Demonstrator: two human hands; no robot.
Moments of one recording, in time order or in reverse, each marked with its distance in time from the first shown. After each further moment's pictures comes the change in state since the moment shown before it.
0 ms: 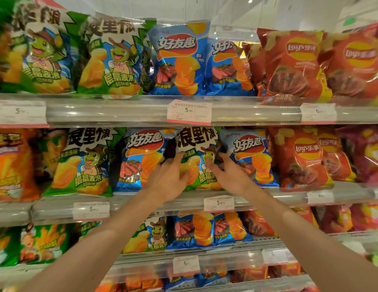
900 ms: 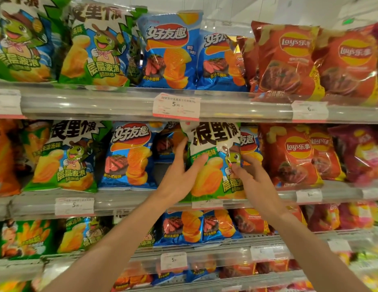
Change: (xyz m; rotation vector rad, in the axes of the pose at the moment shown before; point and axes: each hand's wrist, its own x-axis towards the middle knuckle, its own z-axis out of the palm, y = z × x) left_hand -0.010 0.058 0.010 -1.039 -0.019 -0.101; right_hand -0.070 0.018 -0.043 0.533 0.217 0.071
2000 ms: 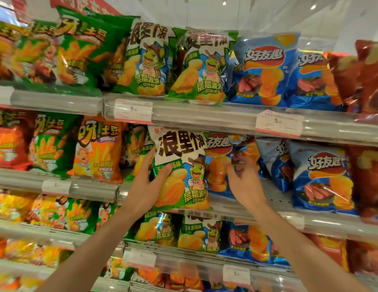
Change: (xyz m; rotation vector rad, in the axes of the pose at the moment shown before) left_hand -0.097 -0.023 -0.228 0.036 0.420 -0.044; right_hand 0.016 -0.032 0.205 -0.330 -0.020 -0.175
